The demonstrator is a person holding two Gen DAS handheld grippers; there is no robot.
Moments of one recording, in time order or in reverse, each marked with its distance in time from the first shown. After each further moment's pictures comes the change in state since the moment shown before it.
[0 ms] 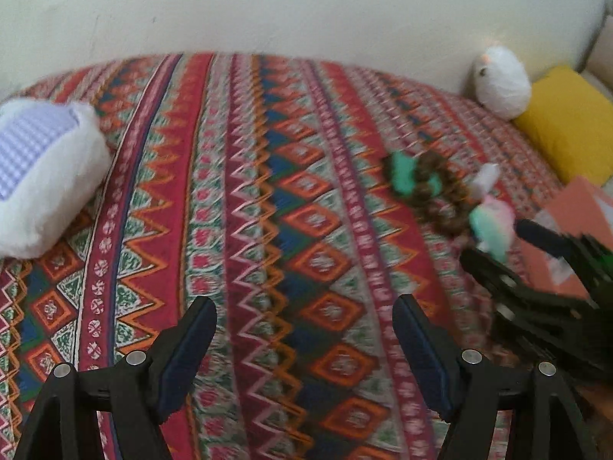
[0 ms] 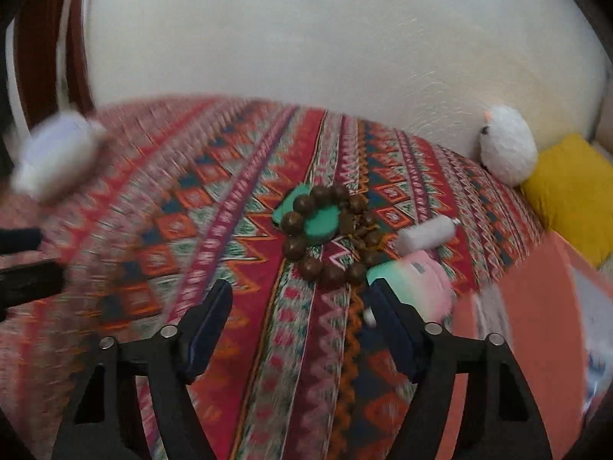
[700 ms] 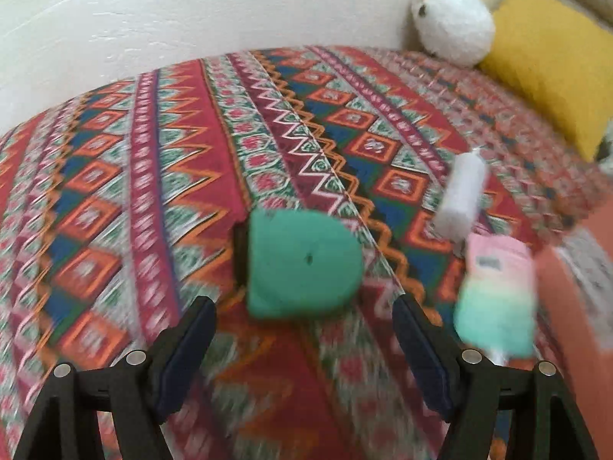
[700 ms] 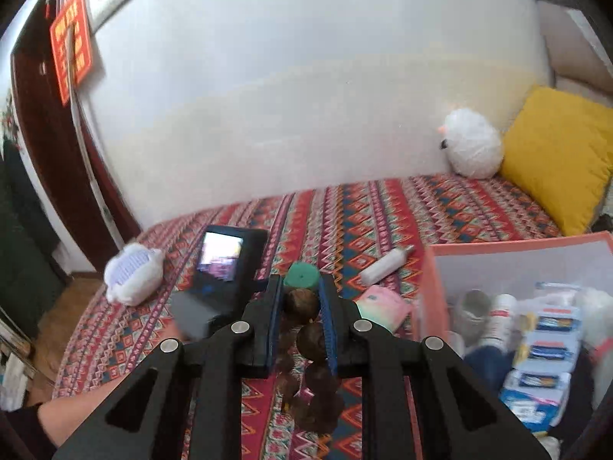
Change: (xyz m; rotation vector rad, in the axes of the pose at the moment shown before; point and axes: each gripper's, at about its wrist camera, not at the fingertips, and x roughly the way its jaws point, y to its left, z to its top) left arm 0.160 -0.148 0.096 0.280 0.041 -0.020; right arm -0.152 -0.124 -0.012 0.352 -0.260 0.245
